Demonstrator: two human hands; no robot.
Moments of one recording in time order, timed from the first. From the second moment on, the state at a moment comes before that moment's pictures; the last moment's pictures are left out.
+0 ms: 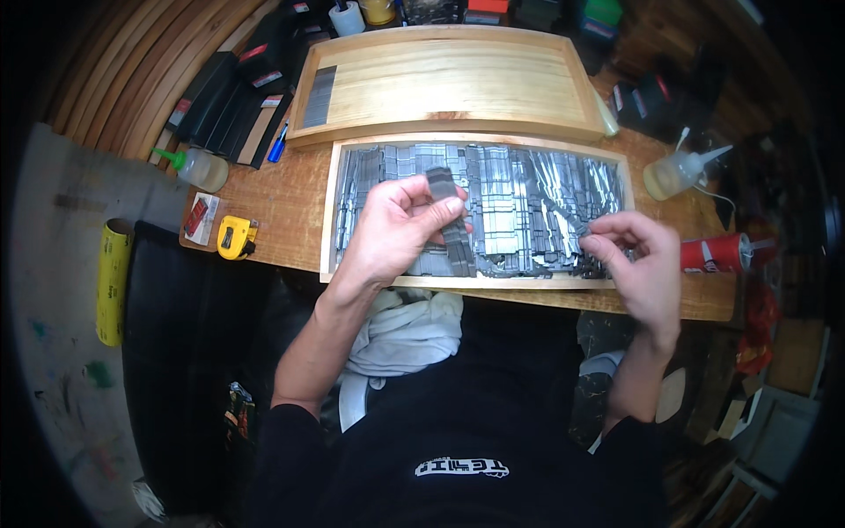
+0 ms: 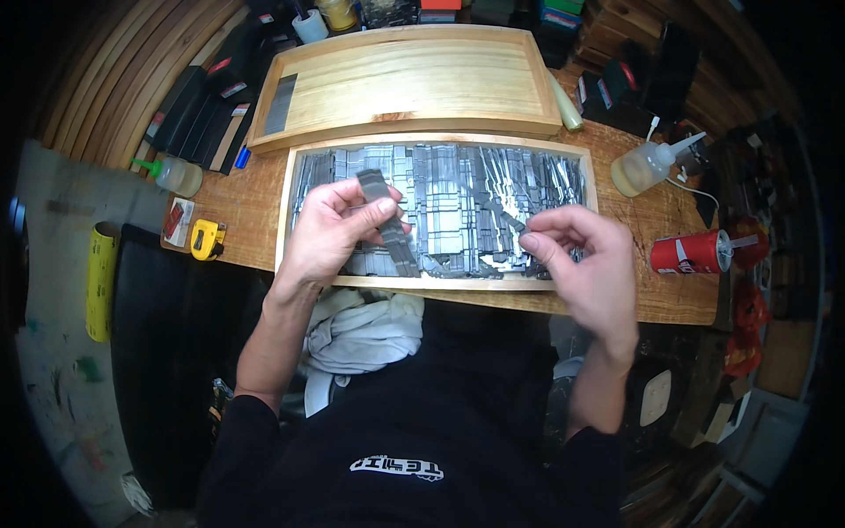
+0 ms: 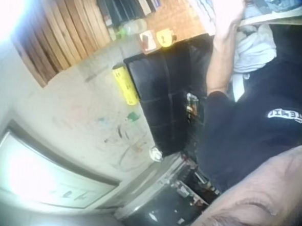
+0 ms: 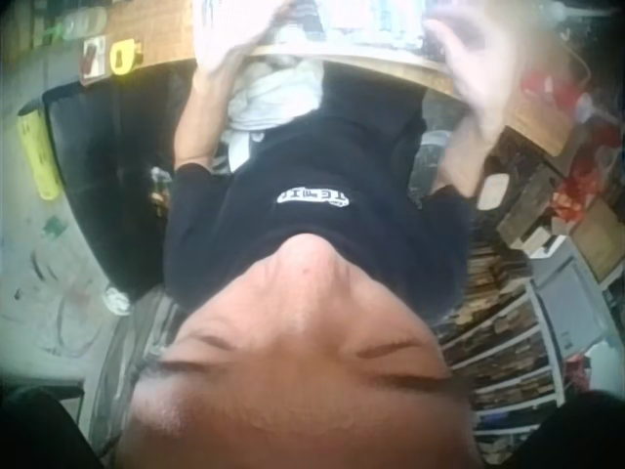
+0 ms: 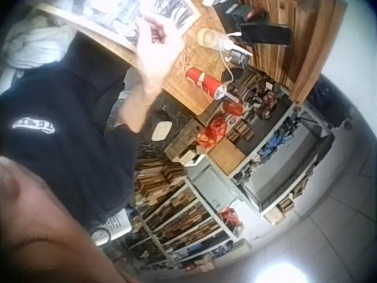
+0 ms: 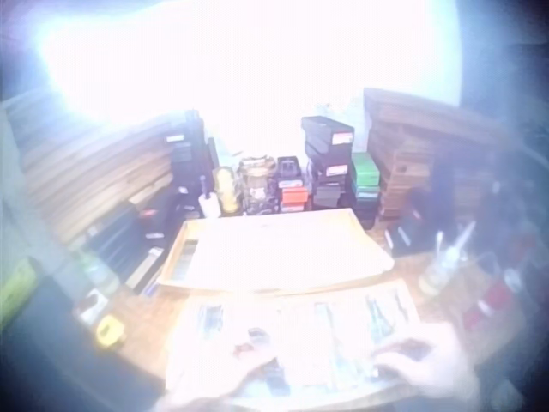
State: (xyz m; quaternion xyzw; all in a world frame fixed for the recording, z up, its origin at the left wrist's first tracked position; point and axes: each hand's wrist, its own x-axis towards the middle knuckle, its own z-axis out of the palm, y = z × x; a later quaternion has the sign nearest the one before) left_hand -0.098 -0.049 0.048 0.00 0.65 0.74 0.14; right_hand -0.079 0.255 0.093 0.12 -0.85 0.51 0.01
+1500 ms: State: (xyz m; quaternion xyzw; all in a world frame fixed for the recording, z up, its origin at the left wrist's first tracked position) left_hand -0.007 0.018 -0.031 -0.13 0.52 0.69 0.48; right_hand 0.127 0.205 -0.057 0.09 -0.75 0.66 -0.06
